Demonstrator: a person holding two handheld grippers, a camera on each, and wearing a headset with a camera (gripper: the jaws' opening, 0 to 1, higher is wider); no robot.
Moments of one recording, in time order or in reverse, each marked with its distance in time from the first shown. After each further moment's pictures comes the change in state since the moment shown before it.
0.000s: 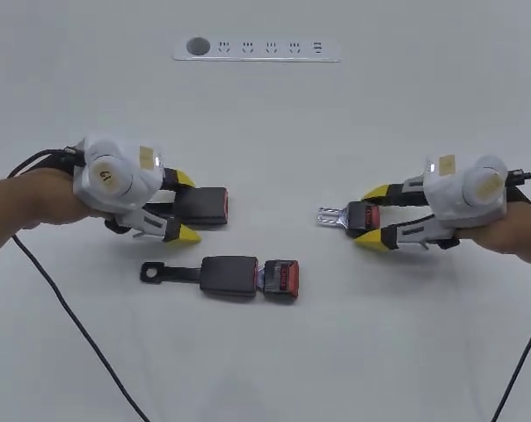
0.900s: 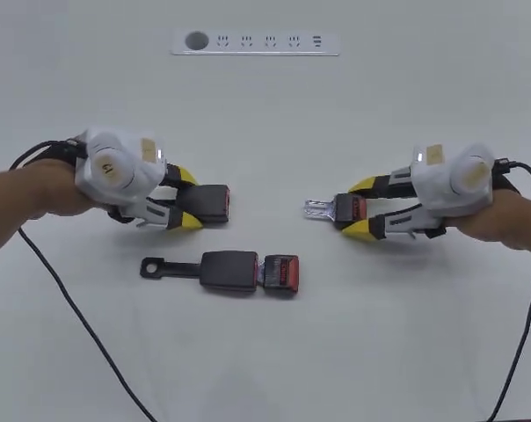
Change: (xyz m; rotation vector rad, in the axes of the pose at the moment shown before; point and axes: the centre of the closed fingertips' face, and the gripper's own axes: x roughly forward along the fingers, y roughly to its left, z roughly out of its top) left arm 0.003 0.000 0.003 0.024 0.007 -0.015; right arm 0.016 0.005 0.018 -0.001 -0.042 0.023
